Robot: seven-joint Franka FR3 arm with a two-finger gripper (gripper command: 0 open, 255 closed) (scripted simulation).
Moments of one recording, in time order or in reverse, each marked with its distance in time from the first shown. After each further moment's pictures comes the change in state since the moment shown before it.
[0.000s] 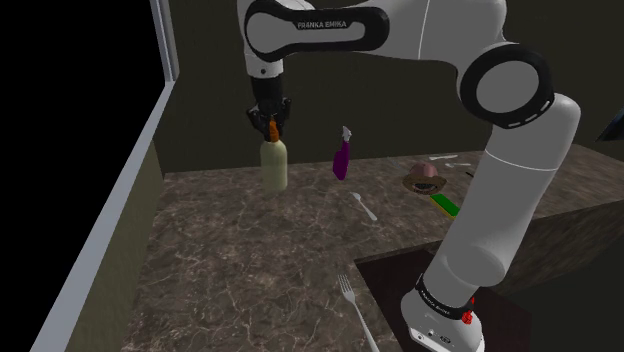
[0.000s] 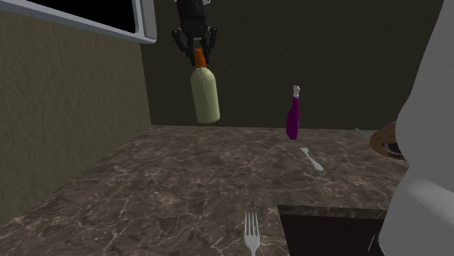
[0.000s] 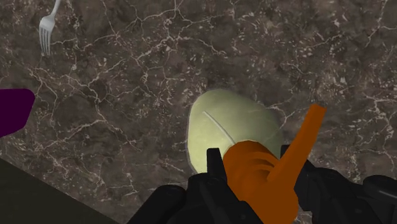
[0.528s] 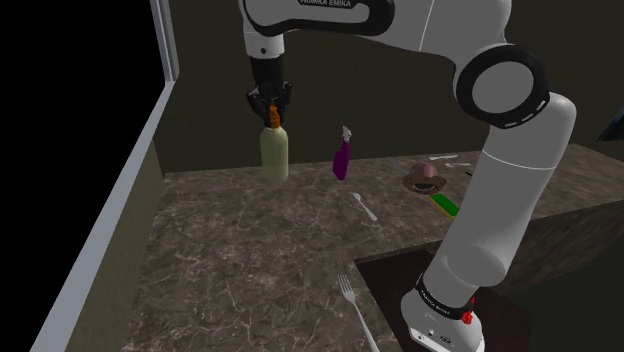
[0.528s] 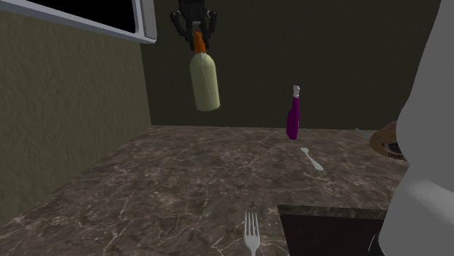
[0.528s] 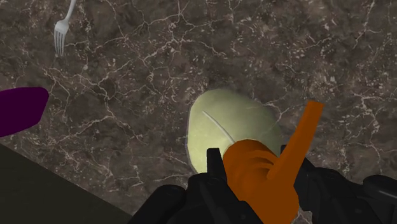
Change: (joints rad) arm 0.005 0.018 0.003 0.134 -0.004 -0.116 -0.007
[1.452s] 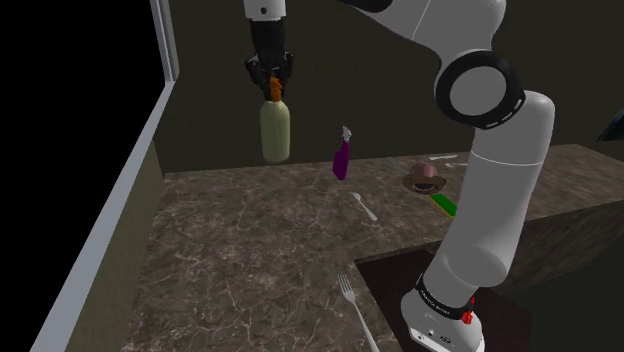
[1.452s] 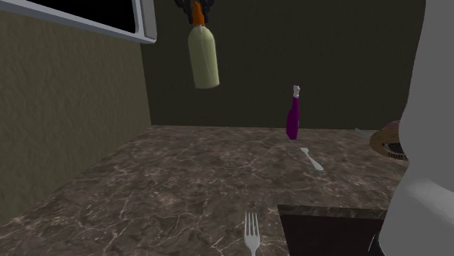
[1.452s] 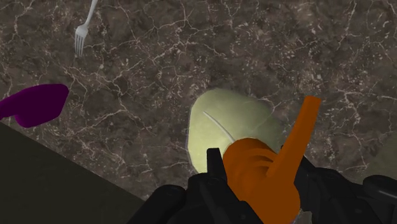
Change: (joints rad) arm 0.021 0.096 0.006 0.324 -0.025 -0.231 -0.011
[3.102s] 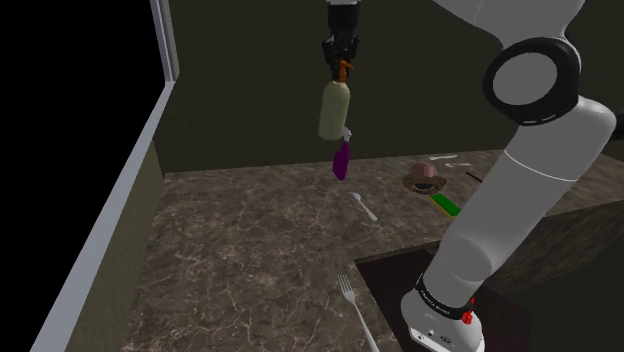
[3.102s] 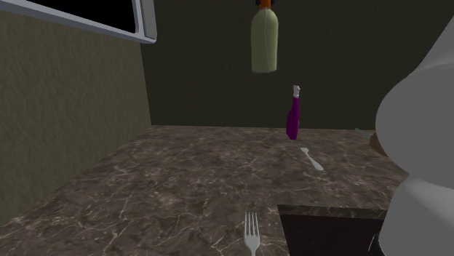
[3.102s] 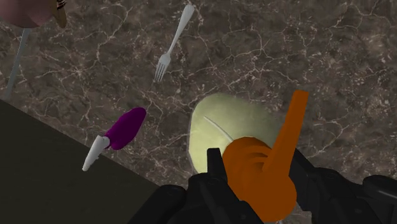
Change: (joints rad) arm -0.215 -0.266 -0.148 -0.206 0.015 -0.014 -0.359
